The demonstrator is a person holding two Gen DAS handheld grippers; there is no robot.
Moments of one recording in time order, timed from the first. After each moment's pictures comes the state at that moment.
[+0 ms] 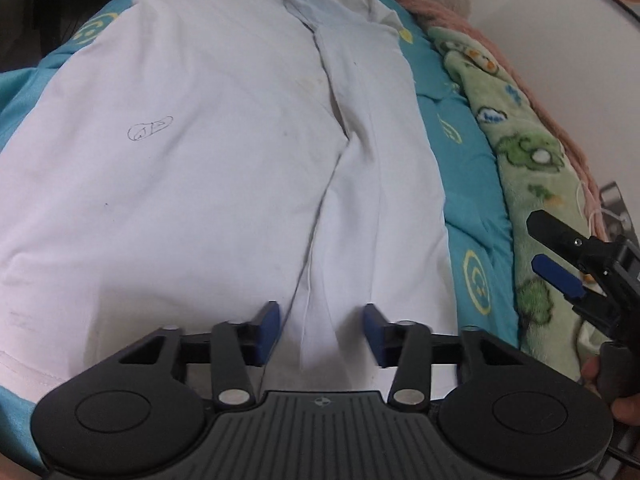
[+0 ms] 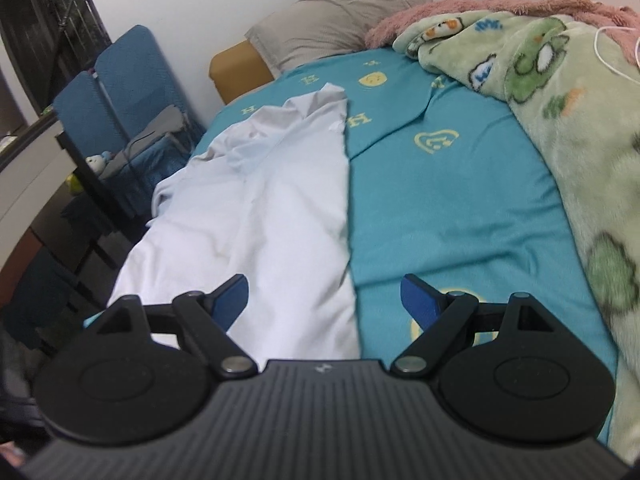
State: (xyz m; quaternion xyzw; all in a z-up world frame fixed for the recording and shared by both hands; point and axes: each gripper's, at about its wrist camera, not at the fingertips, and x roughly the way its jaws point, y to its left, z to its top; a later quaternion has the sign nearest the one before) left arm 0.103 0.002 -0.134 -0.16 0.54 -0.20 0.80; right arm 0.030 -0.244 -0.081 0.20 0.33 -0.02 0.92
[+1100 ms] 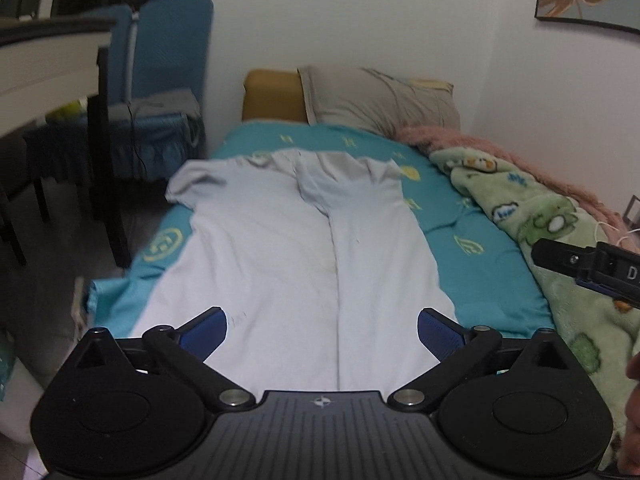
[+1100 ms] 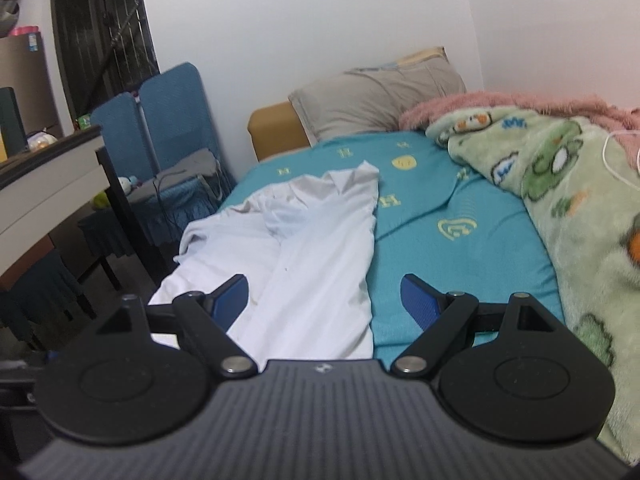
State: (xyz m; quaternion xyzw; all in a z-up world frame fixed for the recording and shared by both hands) left arm 0.034 -0.009 -0.028 -0.03 0.30 -0.10 0.95; right arm 0.004 -0.221 -0.036 0.13 0.21 -0.01 0.97
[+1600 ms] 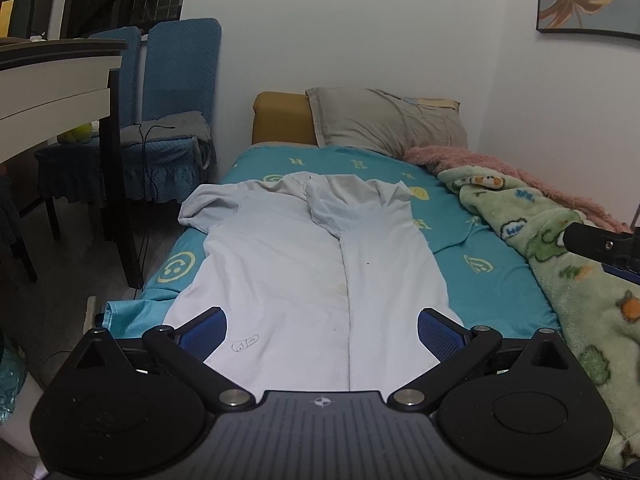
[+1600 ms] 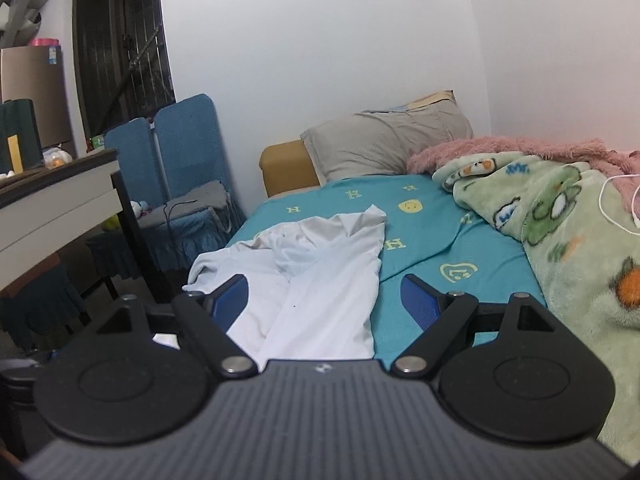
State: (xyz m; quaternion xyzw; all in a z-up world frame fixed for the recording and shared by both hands) left arm 0.032 -0.008 -0.022 -0.03 0.28 -0.08 0.96; right arm -0.012 -0.220 -0.019 0.11 0.16 0.00 0.98
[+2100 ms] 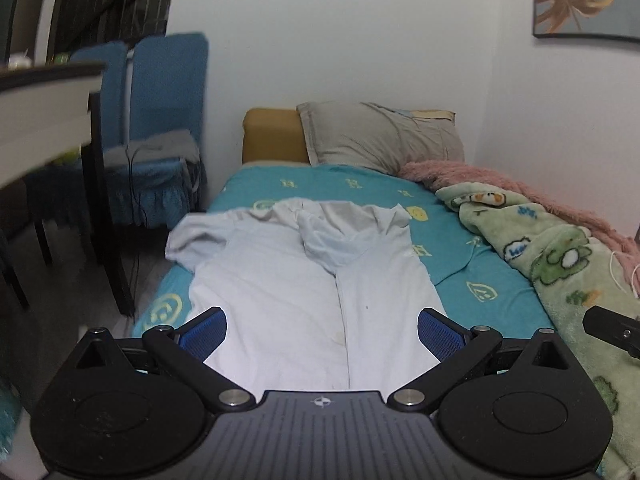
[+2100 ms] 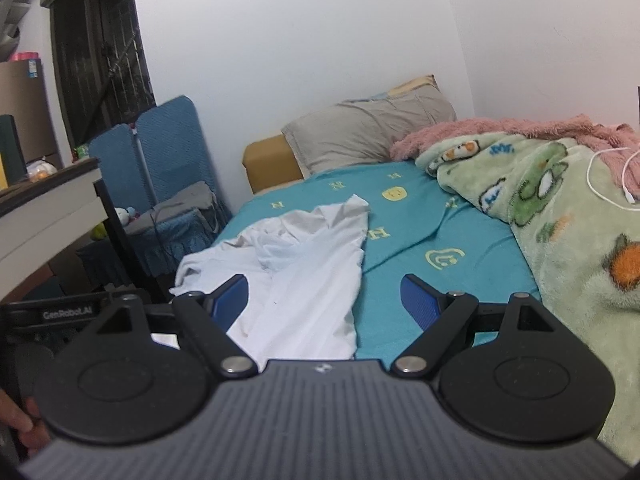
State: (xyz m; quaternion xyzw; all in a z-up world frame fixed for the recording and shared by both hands) left arm 0.086 -0.008 -0.012 -0.04 0.27 -0.10 0.96; right arm -0.002 -0.238 -0.035 0.14 0.18 -0.02 0.97
